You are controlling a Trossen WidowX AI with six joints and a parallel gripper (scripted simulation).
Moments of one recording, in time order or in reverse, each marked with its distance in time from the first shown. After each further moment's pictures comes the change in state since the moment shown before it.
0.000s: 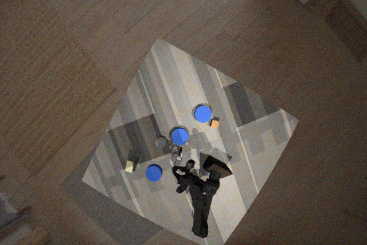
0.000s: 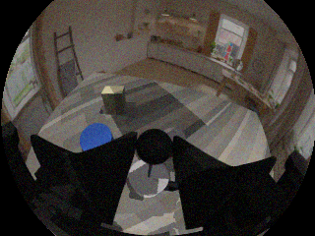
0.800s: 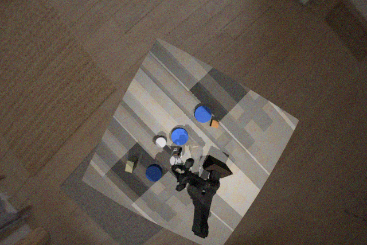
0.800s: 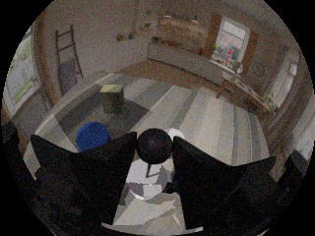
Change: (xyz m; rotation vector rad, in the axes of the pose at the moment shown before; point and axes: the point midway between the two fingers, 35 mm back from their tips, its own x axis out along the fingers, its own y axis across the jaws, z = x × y) arm 0.010 -0.004 -0.007 -0.017 -0.009 0.001
